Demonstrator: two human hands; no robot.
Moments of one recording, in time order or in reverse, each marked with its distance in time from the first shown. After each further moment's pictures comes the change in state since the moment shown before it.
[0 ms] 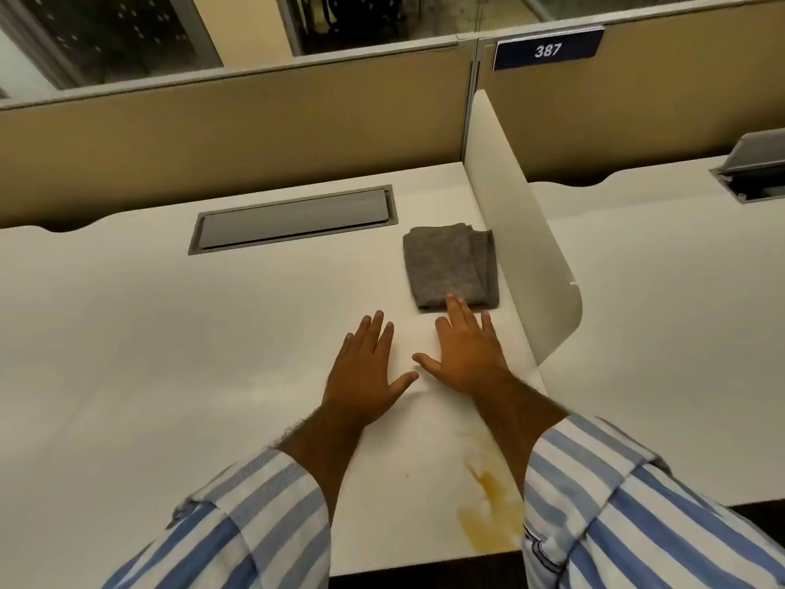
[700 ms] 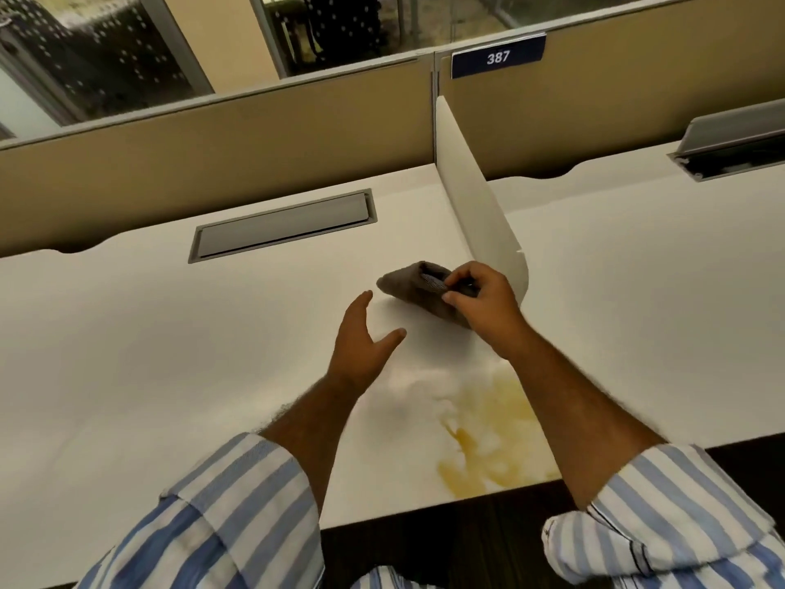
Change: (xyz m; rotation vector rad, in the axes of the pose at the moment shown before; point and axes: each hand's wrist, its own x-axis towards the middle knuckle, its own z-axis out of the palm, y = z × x) left_hand -0.030 0.056 -0.028 -0.822 0.217 -0.185; right_hand -0.077 0.052 -0.062 1.219 0.381 0.069
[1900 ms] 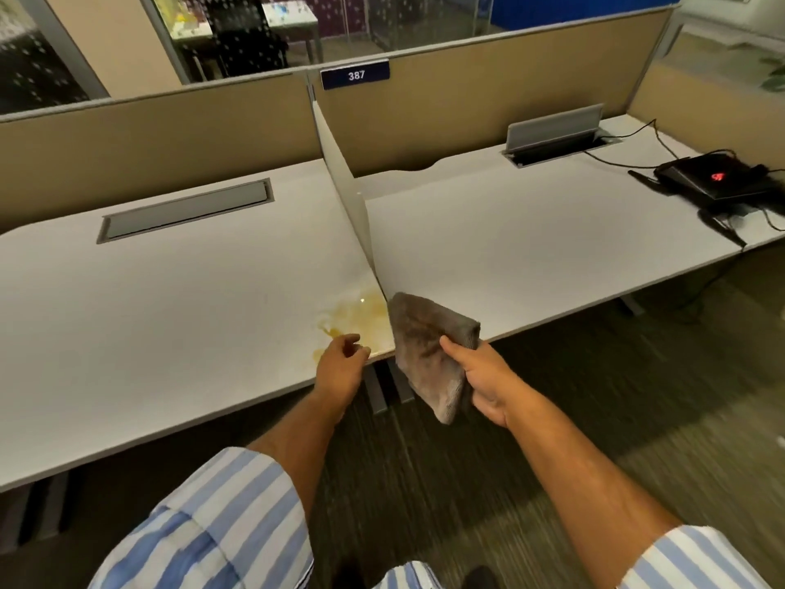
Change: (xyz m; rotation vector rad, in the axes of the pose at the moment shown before) left_hand -0.257 0.039 0.146 -0.170 -0.117 -0.185; right_hand -0.327 0.090 -0.178 0.537 -0.033 0.463
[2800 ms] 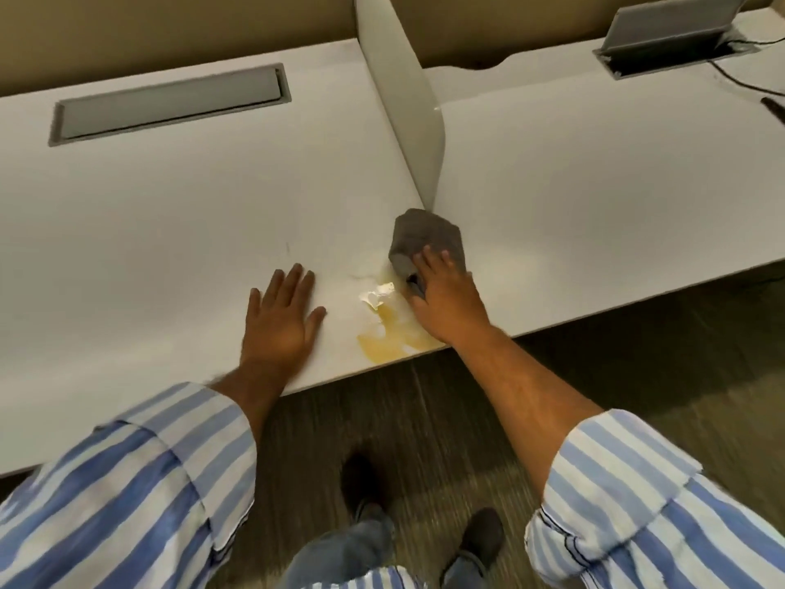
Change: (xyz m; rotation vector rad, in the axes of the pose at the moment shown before) left_hand 0.155 -0.103 -0.148 0.989 -0.003 0.335; right_hand 0.205 0.022 0.124 -1.370 0.067 -0.343
